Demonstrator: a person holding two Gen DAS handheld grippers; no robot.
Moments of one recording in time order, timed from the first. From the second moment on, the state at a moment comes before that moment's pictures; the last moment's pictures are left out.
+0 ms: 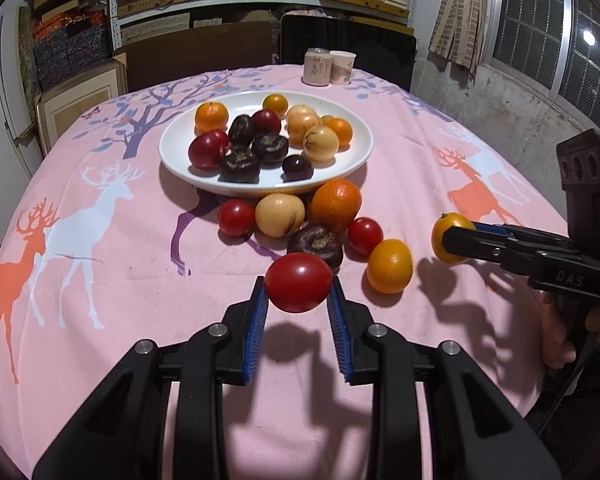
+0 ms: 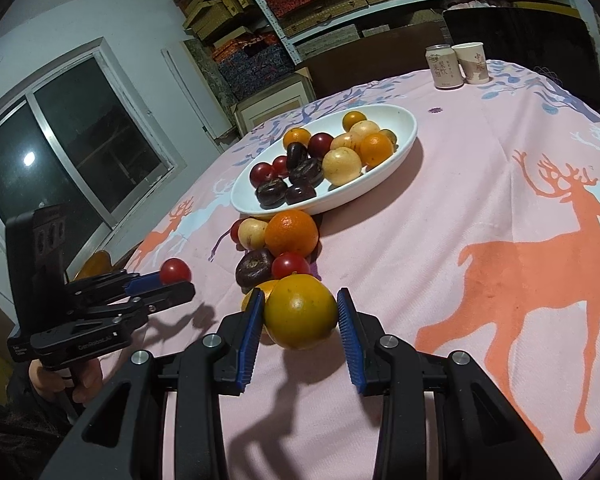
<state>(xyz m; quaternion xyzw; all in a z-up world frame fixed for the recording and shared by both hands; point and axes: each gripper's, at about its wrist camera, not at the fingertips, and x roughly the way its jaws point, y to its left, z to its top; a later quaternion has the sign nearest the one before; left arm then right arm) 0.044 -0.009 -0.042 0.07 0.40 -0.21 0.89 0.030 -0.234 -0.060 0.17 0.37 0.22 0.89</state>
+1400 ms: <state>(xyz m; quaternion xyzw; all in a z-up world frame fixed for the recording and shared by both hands) 0.239 -0.036 -0.020 0.11 0.37 -0.08 0.92 0.213 -0.199 -0.004 0.08 0.33 0.17 0.92</state>
